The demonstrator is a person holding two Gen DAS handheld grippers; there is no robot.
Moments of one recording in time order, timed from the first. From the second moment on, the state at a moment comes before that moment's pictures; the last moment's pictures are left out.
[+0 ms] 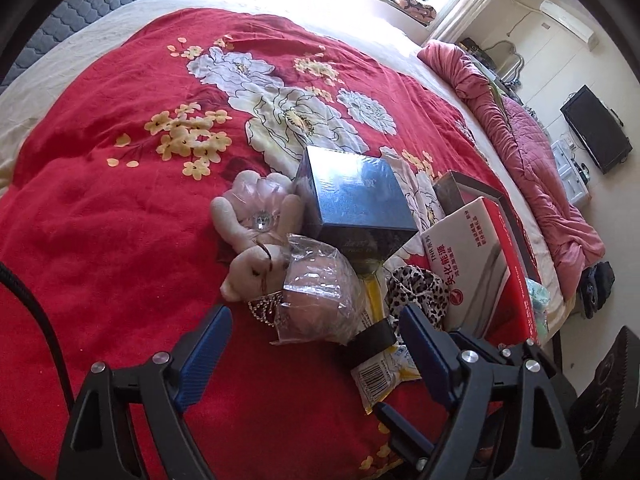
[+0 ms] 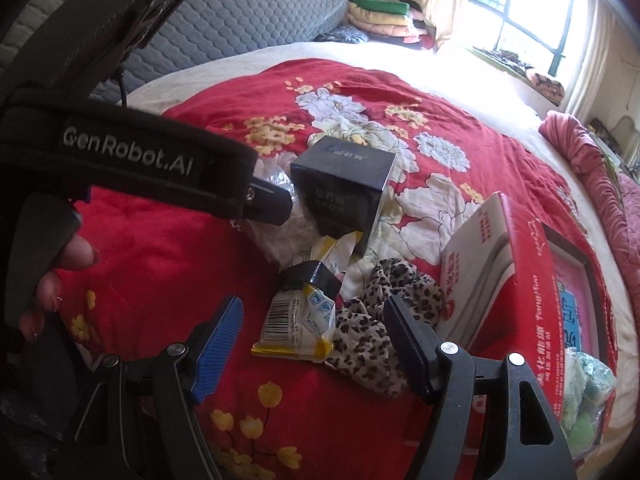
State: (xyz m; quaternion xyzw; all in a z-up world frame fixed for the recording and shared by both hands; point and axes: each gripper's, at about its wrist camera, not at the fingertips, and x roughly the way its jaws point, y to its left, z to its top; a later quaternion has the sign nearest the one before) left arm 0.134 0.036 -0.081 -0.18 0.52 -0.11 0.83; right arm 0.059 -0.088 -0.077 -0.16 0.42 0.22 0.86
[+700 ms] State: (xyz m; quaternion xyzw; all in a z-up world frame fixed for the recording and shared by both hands) left arm 0.151 0.046 -0.106 -0.23 0.53 -0.14 0.80; right arm 0.091 -0.065 -0.124 -0.22 0.42 0.24 0.85
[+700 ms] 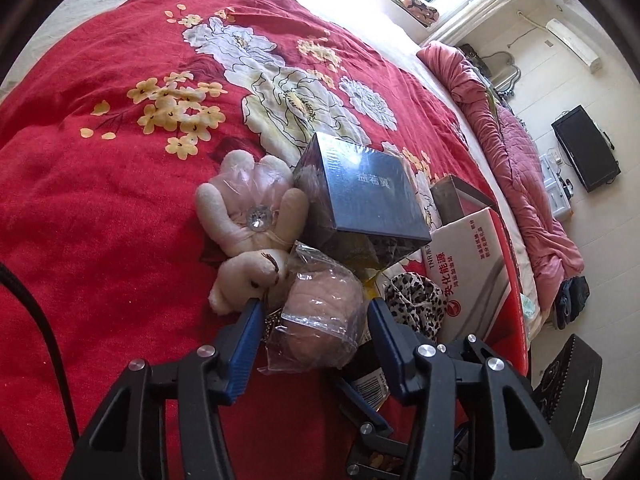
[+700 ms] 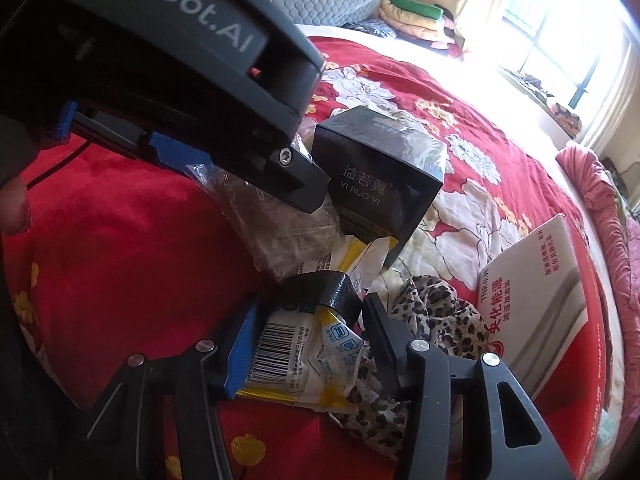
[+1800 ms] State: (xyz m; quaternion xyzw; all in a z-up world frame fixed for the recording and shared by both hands) left arm 0.080 0.066 -0.026 -0.14 0.45 -0.08 0.88; right arm 0.070 -0.105 -0.039 -0.09 0.38 0.27 0.88
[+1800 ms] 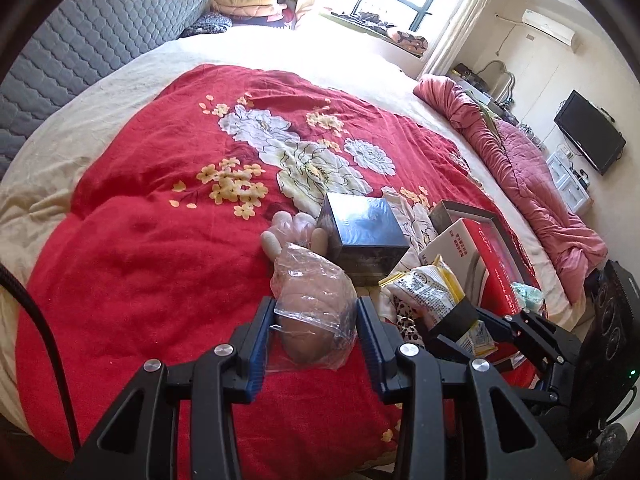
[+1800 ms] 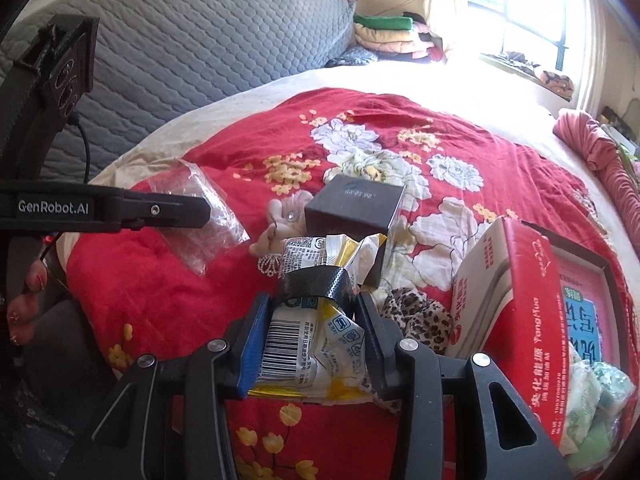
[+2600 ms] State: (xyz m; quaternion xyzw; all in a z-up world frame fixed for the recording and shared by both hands) left arm 0.058 -0.004 0.055 -0.04 0.39 -0.09 0.91; right arm 0.037 -0.175 0.066 -0.03 0.29 0.22 0.93
